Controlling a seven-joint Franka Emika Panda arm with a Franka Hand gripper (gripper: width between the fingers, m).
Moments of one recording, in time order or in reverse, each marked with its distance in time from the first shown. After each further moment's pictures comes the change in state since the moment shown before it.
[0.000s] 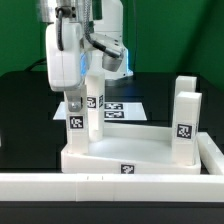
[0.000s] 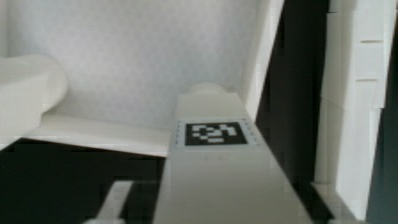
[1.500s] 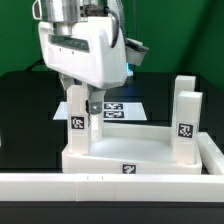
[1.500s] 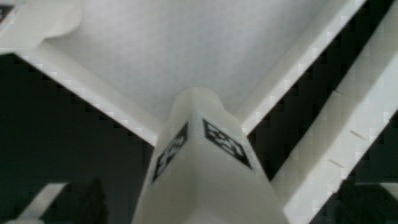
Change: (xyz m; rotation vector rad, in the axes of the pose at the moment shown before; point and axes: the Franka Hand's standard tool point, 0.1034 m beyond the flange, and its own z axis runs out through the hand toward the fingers) arm -0.007 -0.003 -0.001 -0.008 -0.002 -0.625
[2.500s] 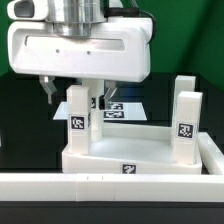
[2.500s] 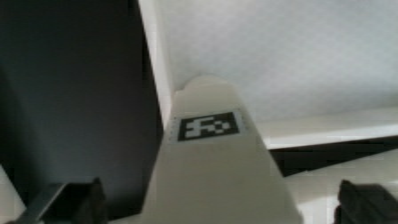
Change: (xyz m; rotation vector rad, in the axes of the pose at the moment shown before) arm 0.002 0.002 0.000 -0.045 0.011 -0.745
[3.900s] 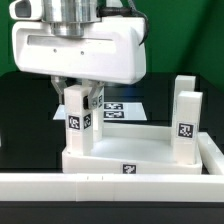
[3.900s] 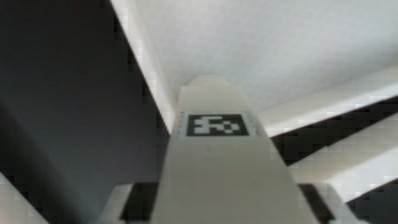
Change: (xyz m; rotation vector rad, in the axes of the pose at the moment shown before) arm 0.000 0.002 0.000 0.016 0.002 0.351
